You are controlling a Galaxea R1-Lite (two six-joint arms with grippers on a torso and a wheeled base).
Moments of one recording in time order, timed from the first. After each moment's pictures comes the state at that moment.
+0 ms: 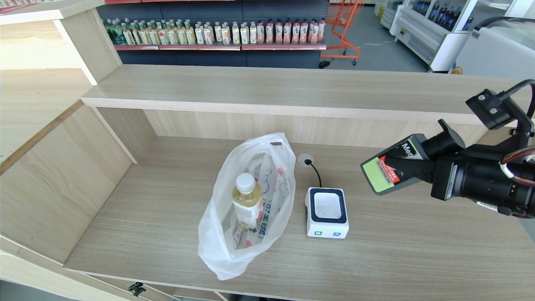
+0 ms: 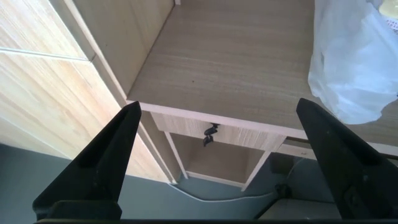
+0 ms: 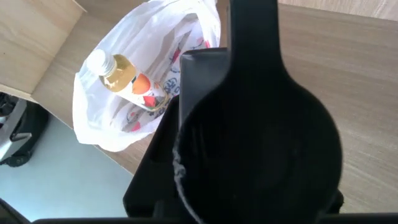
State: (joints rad) left arm 0.00 0.00 0.00 0.05 0.13 0.01; right arm 0.39 1.31 -0.75 -0.35 0.16 0.11
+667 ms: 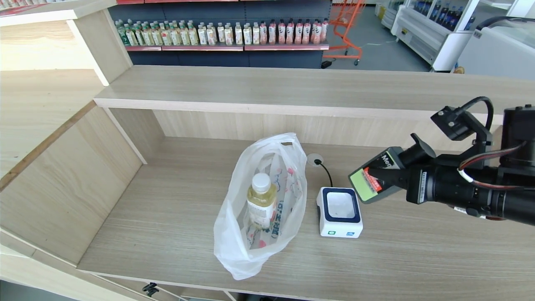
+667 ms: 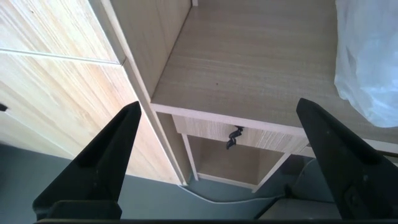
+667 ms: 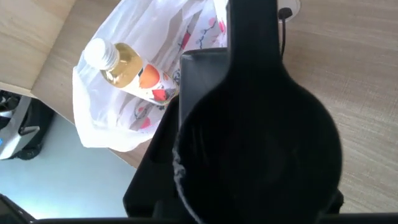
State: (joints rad) left arm 0.00 0.00 0.00 0.05 0.13 0.01; right arm 0.41 1.44 -0.76 -0.36 0.16 0.14
